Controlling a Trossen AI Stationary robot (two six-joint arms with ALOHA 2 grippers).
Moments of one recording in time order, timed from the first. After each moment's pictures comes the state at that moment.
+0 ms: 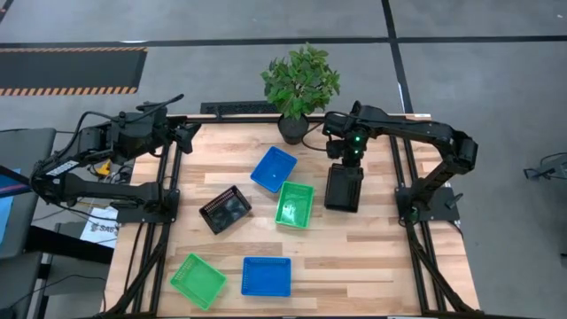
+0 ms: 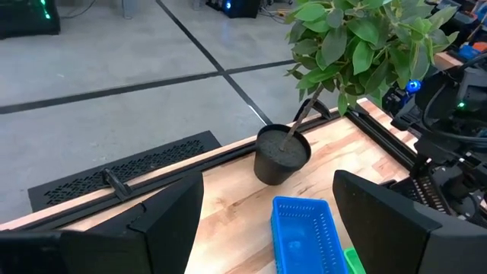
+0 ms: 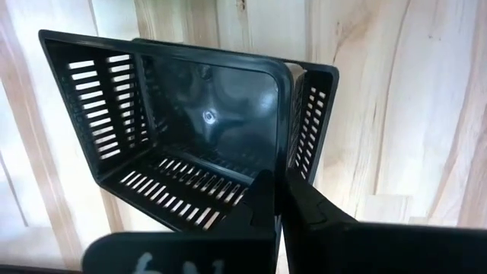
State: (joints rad) left arm 0.21 0.78 1.26 -0.97 -0.56 -0.59; right arm -0.43 1.58 1.35 -1.32 -0.16 -0.38
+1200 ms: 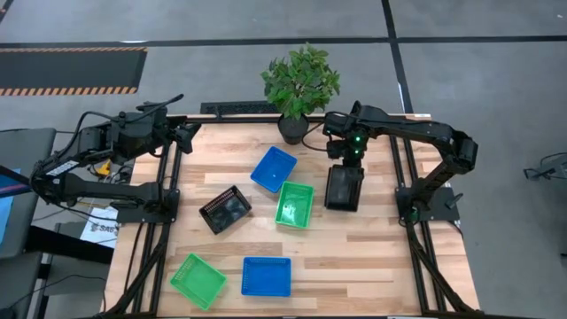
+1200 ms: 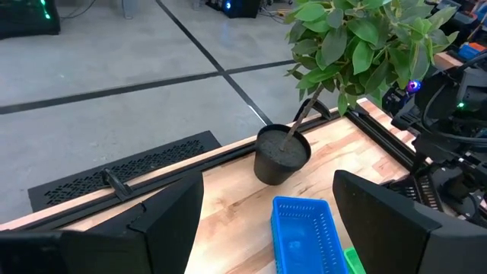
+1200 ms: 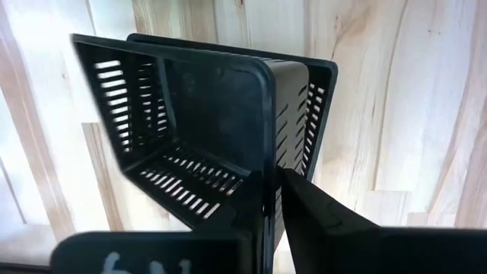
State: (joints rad) left arm 0.21 0.78 1.26 -0.97 -0.56 -0.59; right arm -0.43 1.58 1.35 -1.32 -0.15 -0.37
